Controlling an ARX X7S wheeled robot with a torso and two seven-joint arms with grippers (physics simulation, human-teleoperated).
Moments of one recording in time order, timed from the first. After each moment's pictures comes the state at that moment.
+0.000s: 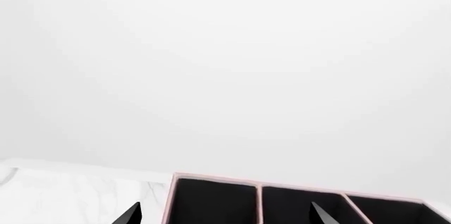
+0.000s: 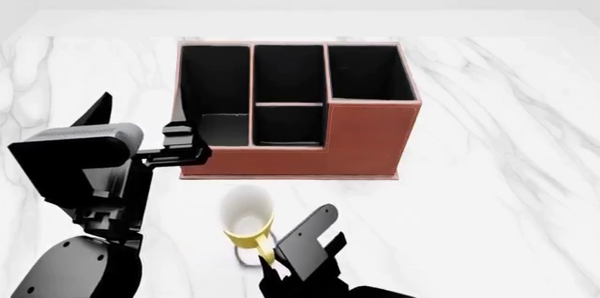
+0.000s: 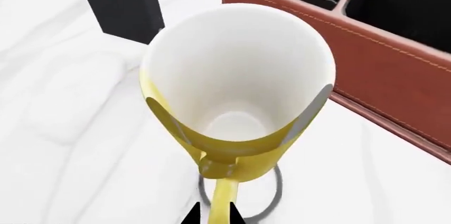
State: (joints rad) left arm -0.31 -0.34 0.07 0.55 -0.51 -0.41 -0.32; right arm 0.56 0.40 -1.04 -0.17 0.75 0.53 0.29
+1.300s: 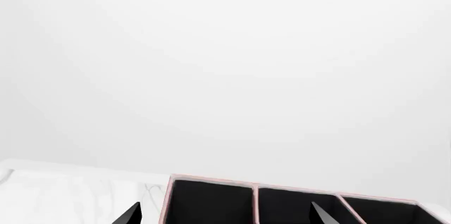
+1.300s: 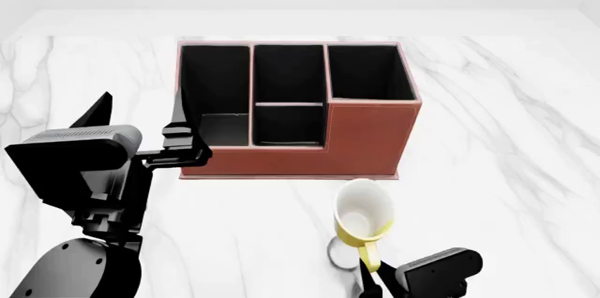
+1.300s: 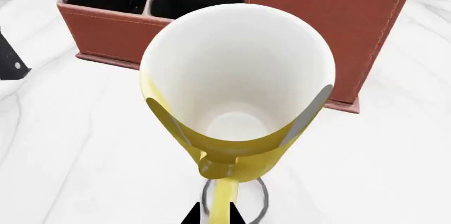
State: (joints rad) left arm -0.31 -0.36 0.08 0.56 -0.53 -0.40 -0.34; right arm 0.15 0.80 -0.81 -0.50 0.81 0.23 0.61
